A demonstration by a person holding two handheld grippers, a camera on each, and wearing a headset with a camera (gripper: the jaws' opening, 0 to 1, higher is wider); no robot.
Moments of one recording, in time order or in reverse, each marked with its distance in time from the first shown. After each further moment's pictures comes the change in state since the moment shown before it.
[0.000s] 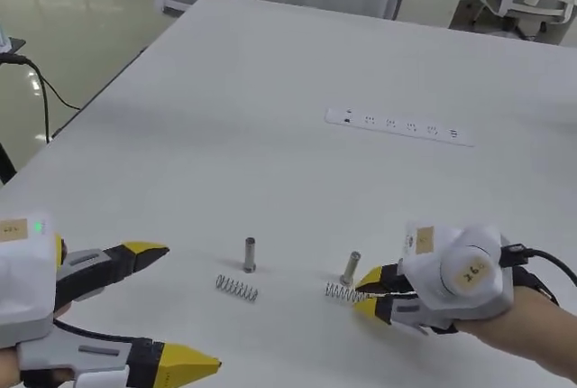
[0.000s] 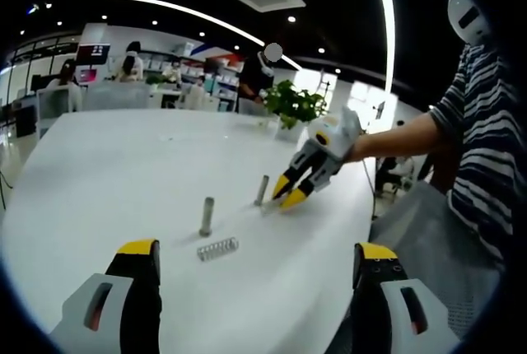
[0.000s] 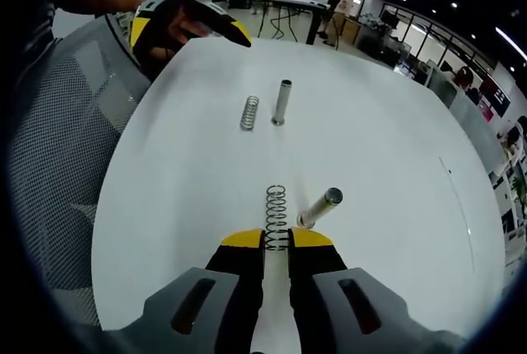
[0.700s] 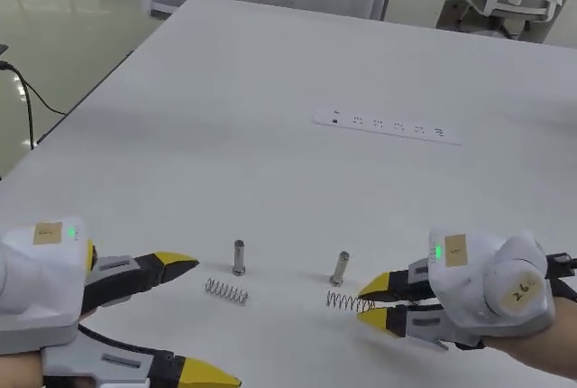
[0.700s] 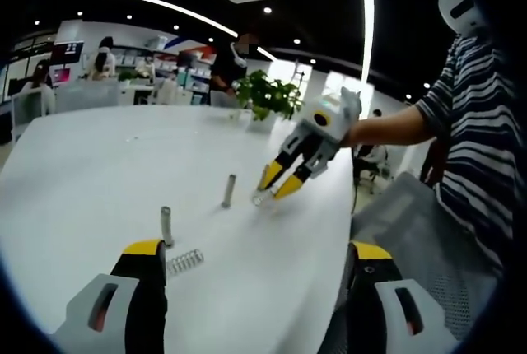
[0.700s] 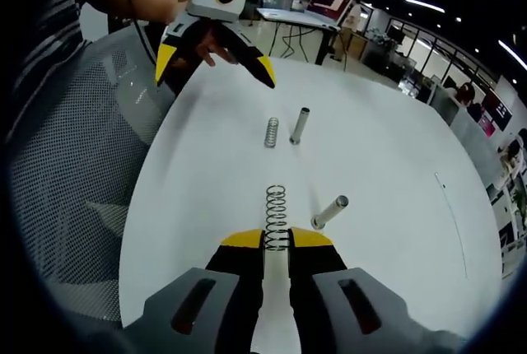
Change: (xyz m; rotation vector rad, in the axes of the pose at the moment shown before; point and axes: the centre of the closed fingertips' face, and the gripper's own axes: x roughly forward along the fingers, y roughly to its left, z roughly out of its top) left arm 0.036 -0.036 0.001 0.050 0.062 -0.161; right arm -0.038 0.021 0.013 -0.045 -0.071 0.018
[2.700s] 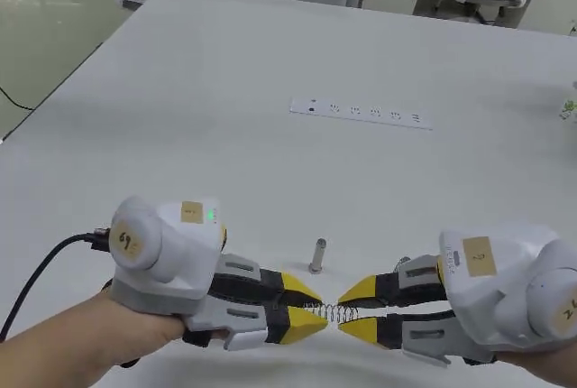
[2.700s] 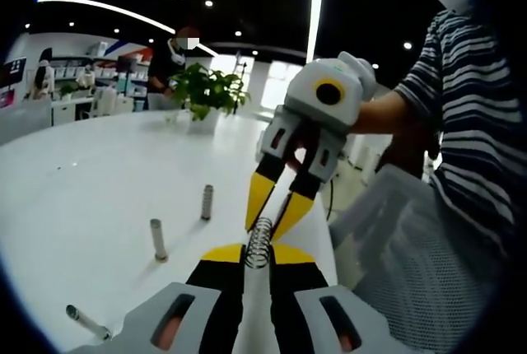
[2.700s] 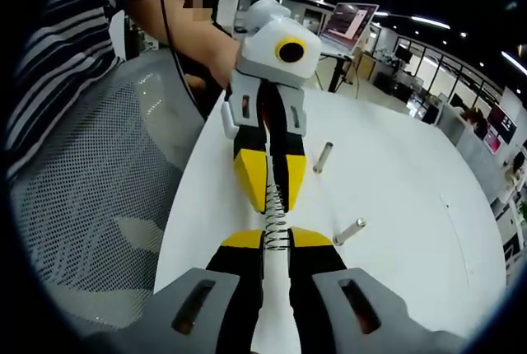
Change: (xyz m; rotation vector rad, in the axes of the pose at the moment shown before) left arm 0.091 -0.043 0.023 0.144 0.015 -0.258; right arm -0.025 0.032 0.027 -0.030 -0.110 0.044
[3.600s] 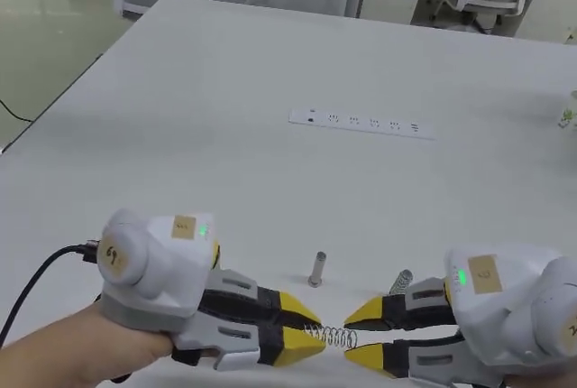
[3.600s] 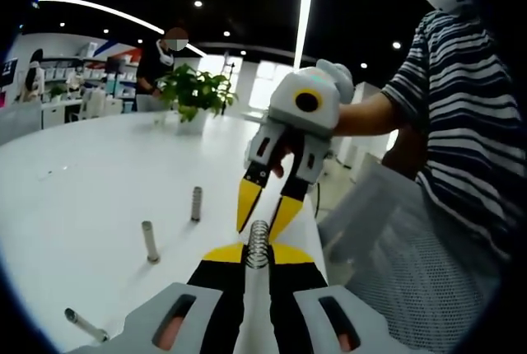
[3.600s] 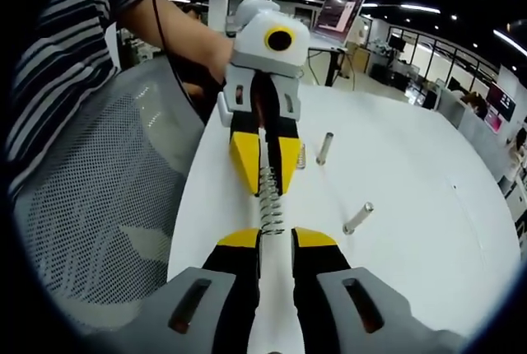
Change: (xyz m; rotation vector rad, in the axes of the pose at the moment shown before) left arm -0.005 -0.009 0.001 0.005 0.000 -0.064; right arm -0.003 0.005 -0.008 0.111 -0.031 0.016
